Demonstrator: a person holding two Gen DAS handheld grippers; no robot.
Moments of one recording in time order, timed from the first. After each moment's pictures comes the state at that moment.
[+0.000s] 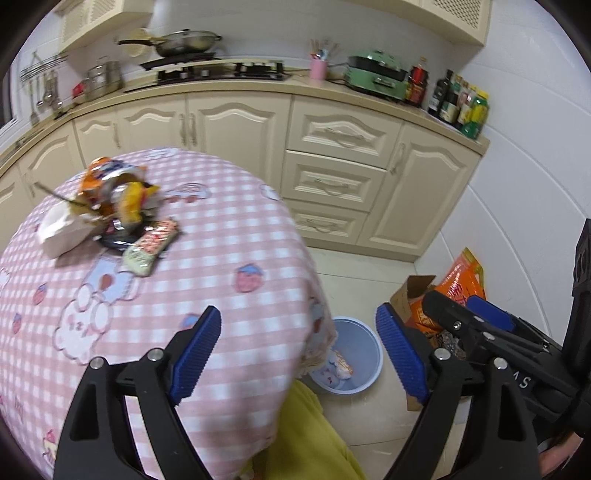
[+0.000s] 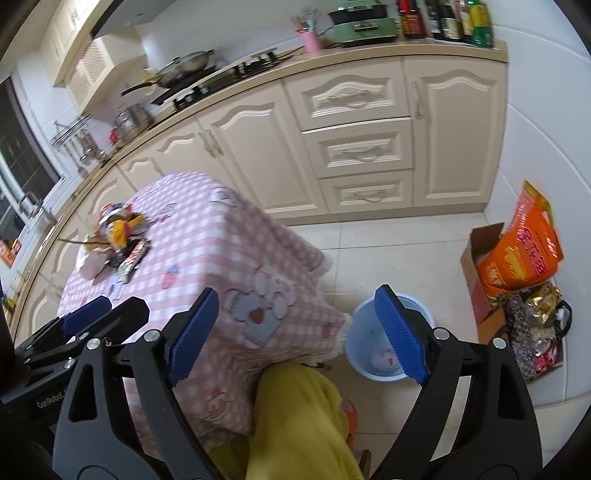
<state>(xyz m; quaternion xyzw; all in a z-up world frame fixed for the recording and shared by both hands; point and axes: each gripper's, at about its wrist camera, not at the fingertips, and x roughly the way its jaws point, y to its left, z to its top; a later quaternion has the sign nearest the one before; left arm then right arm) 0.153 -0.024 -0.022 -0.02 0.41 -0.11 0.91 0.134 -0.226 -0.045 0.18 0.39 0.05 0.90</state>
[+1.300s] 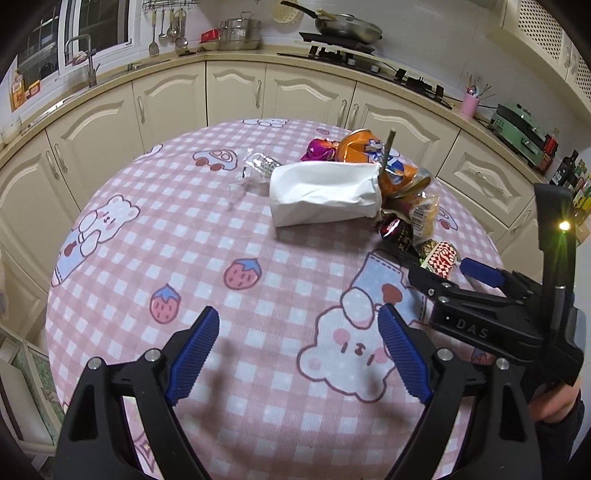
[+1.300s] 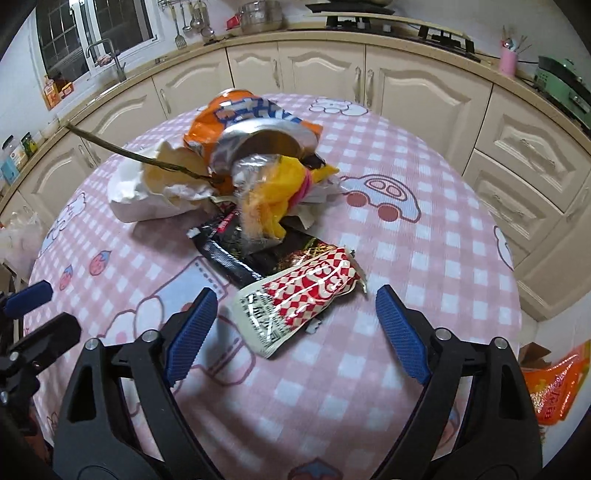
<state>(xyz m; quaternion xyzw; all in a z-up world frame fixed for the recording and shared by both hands) 0.178 0.203 -0.039 -0.10 0.43 0.09 0.89 0.272 0.026 -0.066 -0.04 0.43 0.23 0.87</state>
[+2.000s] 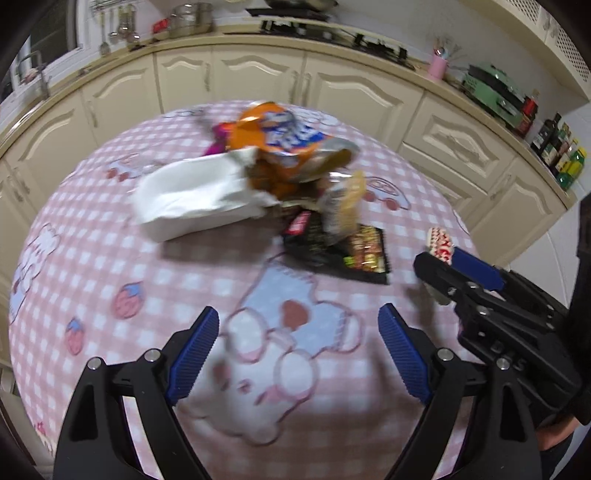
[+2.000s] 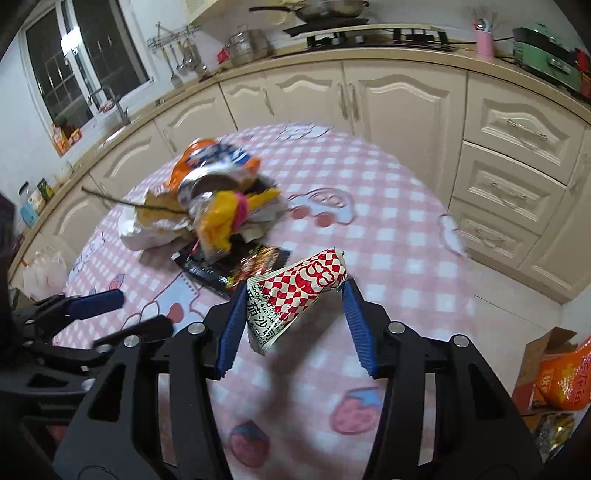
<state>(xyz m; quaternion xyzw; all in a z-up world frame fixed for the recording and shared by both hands) 0.242 0.132 -0.047 -0.08 0.48 0.02 0.87 0.271 -0.048 -0.050 0.05 0.41 0.25 0.88</state>
